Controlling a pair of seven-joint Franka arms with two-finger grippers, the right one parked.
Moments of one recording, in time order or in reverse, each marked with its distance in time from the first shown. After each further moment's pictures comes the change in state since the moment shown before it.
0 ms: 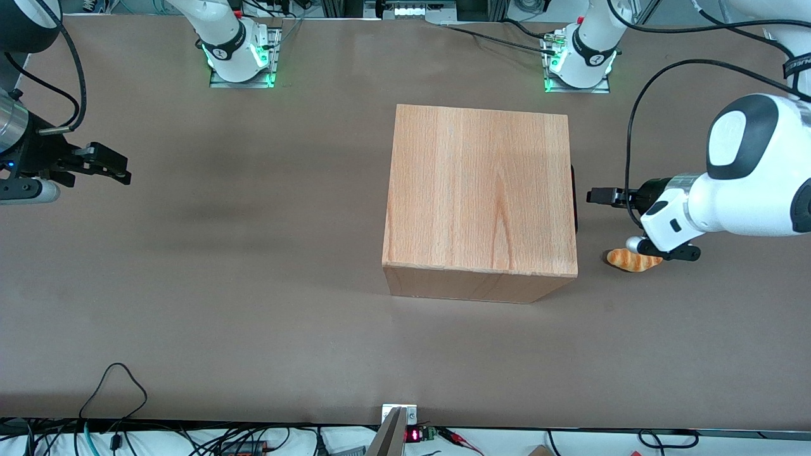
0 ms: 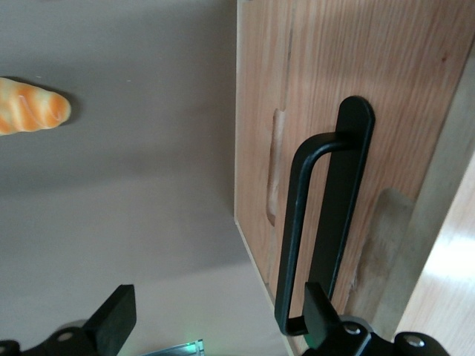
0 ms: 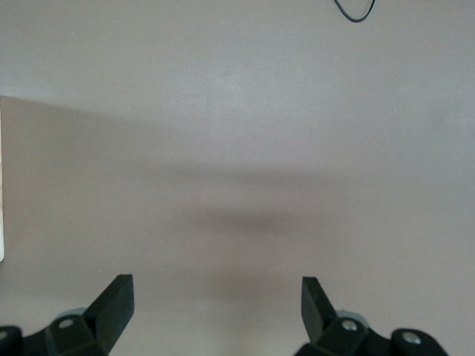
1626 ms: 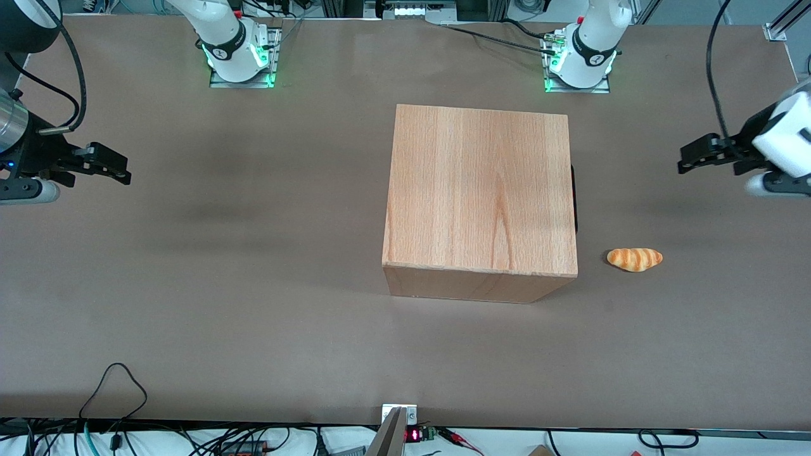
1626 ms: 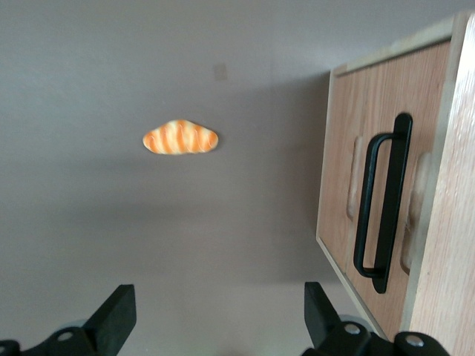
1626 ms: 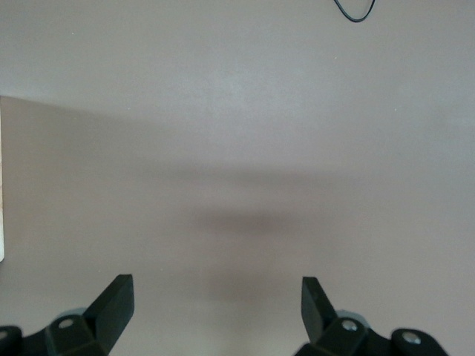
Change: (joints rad) arm 0.038 -0.250 0.003 0.005 0.255 -0.016 -0.030
